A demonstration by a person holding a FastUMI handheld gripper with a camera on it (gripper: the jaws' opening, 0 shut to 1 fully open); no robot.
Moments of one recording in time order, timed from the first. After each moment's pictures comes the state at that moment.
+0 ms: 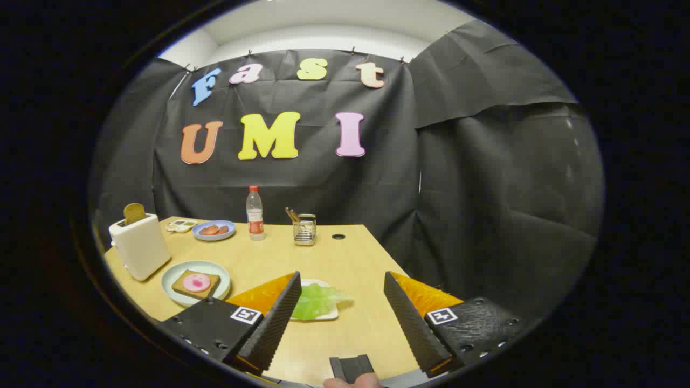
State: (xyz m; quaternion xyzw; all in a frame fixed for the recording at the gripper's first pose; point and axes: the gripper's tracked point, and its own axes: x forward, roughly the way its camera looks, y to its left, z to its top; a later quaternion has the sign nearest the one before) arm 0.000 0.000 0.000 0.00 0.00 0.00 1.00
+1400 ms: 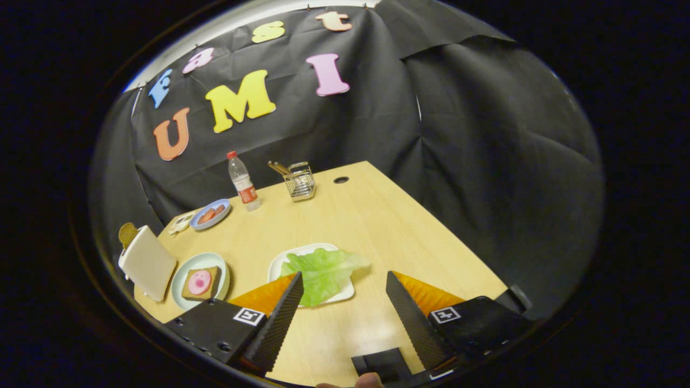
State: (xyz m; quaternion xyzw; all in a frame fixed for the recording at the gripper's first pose) arm 0.077 0.012 -0.072 0.12 0.19 0.02 0.97
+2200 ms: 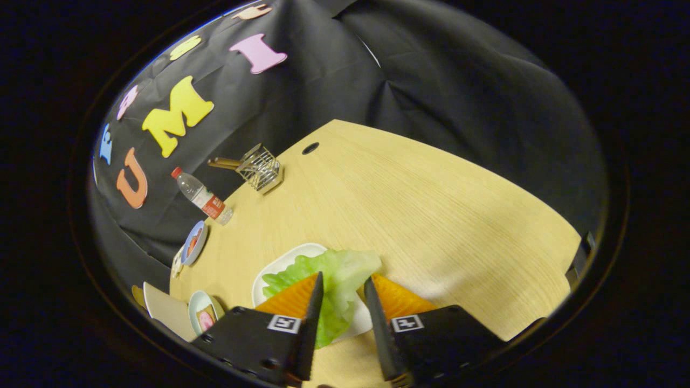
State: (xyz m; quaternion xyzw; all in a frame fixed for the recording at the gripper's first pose) arm 0.164 0.036 -0.120 0.29 0.28 -0.01 0.92
